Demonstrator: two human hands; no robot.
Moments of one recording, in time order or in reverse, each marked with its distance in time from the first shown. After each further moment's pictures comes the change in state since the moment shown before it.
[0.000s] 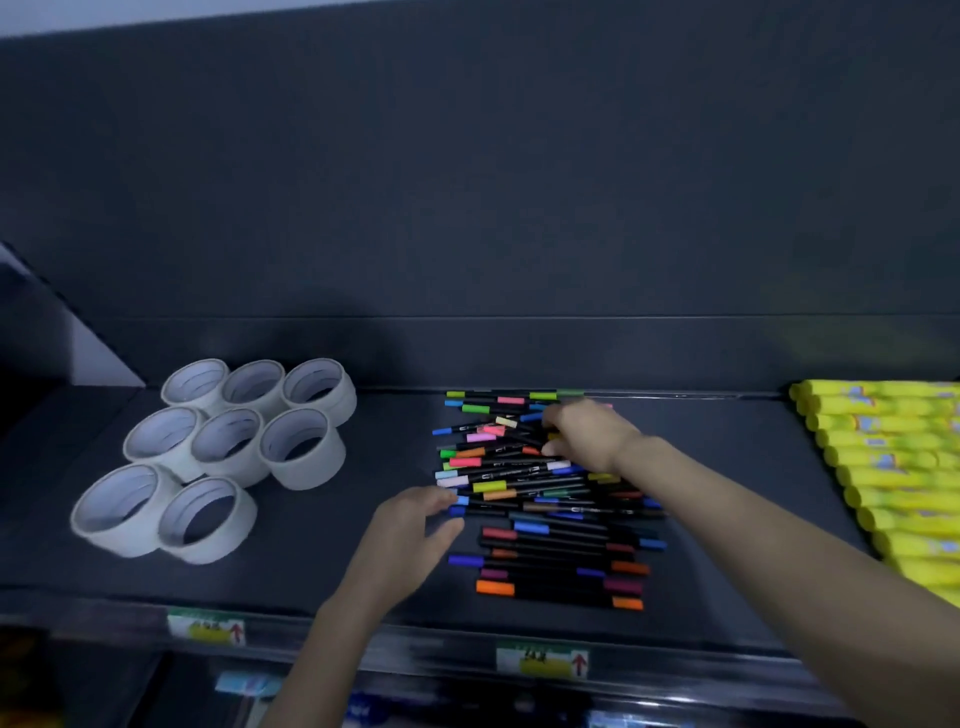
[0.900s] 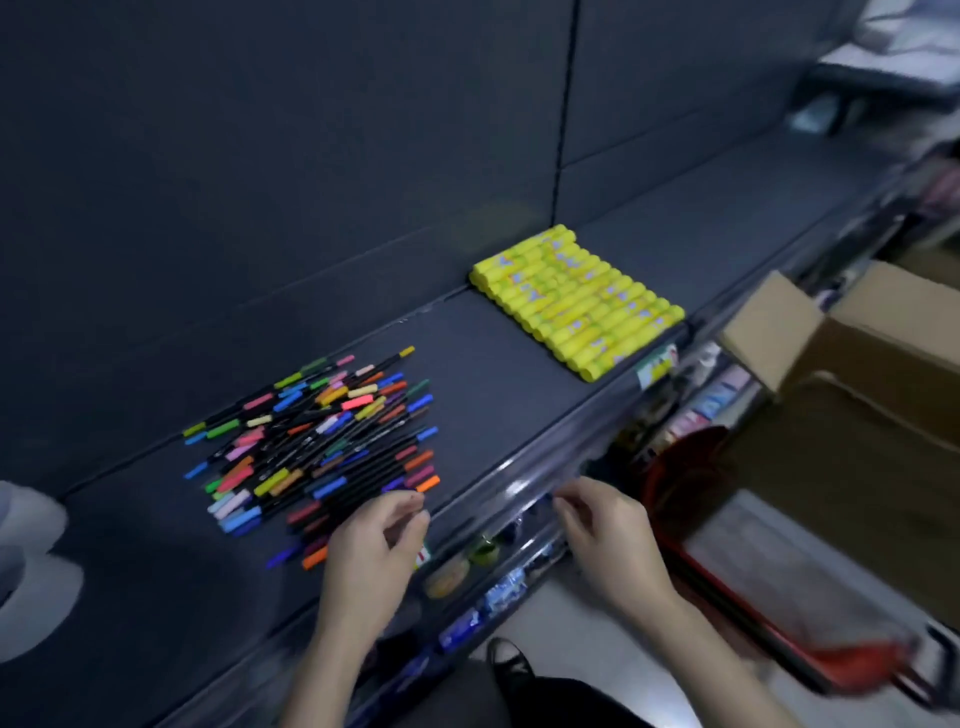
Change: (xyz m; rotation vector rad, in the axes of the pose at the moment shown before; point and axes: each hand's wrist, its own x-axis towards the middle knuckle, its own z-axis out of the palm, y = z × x) left_hand -0.062 0.077 0.073 -0.199 -0.280 0.328; right_hand -0.308 -0.049 0.130 0.572 0.850 0.762
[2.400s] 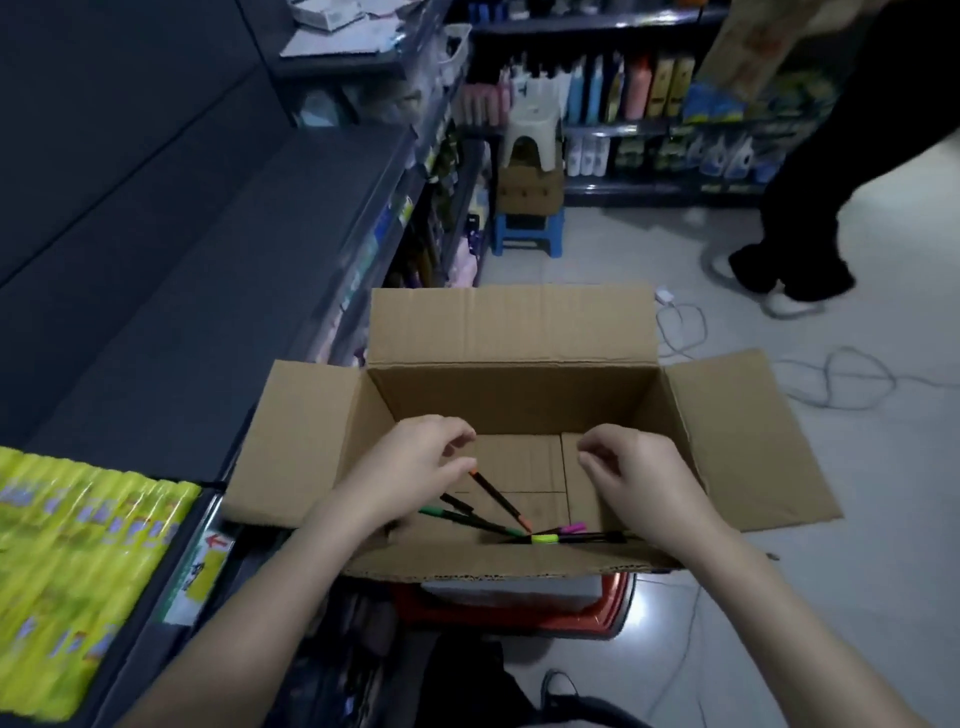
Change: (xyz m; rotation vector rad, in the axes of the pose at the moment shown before) left_hand 0.089 0.372 0.442 0.526 -1.007 0.900; right_hand -0.023 0.309 -0.358 -0.143 0.338 0.577
